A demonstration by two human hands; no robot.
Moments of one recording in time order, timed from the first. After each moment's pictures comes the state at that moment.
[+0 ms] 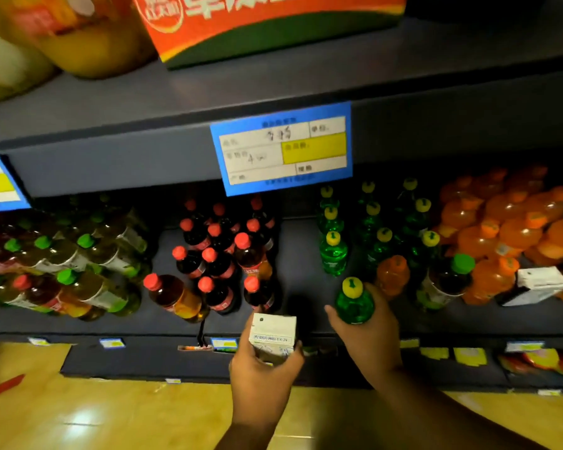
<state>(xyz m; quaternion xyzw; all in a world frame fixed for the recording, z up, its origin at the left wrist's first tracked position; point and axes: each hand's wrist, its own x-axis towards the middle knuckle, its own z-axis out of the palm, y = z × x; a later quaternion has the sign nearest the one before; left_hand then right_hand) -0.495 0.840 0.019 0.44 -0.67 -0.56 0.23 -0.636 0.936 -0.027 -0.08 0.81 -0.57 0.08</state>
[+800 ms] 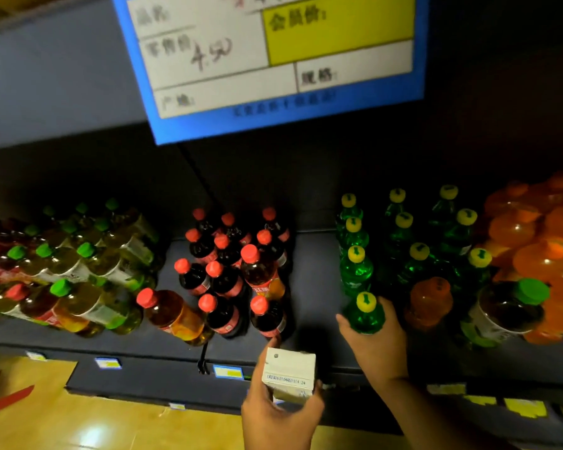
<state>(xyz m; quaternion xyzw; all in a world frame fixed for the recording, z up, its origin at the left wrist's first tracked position) -0.507 0.840 -0.039 0.42 -0.69 -0.52 0.28 -0.675 0.885 -0.118 -0.07 0.81 -0.58 0.06</state>
